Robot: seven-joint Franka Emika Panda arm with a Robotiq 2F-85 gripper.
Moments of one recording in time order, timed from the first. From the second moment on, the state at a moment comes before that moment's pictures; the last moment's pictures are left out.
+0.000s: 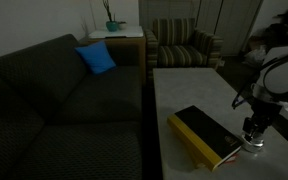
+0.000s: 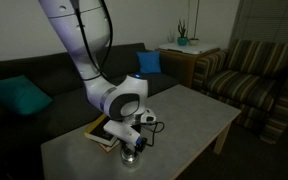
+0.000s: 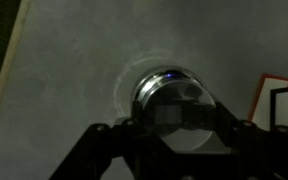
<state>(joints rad) -0.09 1.28 0.06 -1.61 -0.10 2.74 -0.21</state>
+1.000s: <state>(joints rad) -0.07 1.11 0.03 -1.88 -0.11 2.85 -0.16</state>
